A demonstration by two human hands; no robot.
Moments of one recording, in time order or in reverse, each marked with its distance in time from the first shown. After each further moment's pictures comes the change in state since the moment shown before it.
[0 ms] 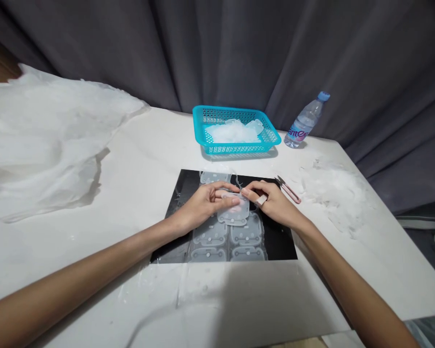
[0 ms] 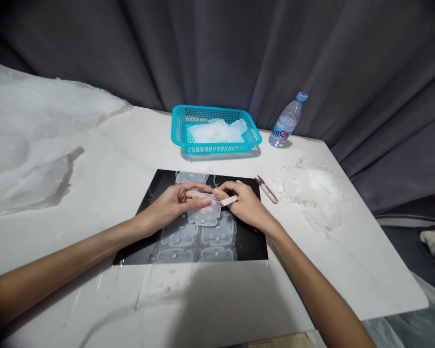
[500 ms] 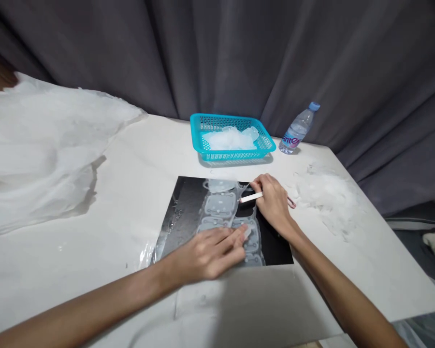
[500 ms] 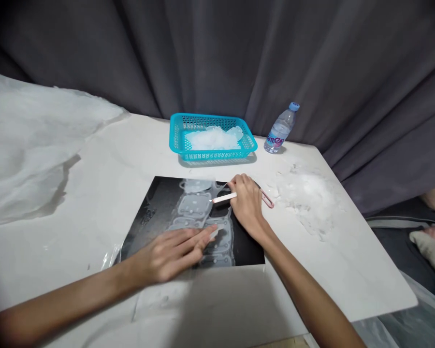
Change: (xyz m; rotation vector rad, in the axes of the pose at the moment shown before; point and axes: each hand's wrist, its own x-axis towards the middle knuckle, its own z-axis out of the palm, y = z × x) left_hand -0.042 -0.022 0.017 0.861 -0.049 0.881; right_hand 0.010 0.013 0.009 -0.382 0.340 0.087
